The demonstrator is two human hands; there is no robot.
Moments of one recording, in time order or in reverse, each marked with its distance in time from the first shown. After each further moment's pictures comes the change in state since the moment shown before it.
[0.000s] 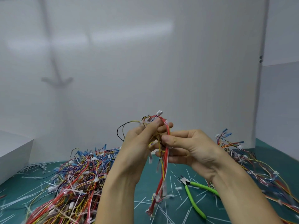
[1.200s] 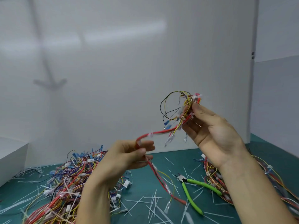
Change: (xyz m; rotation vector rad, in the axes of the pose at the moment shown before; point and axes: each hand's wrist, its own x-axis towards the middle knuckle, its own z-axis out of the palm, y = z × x) left_hand -0.005 -0.020 -0.050 0.313 -0.082 -0.181; right_hand -0.004 -0.020 -0.024 0.373 0.175 -0.355
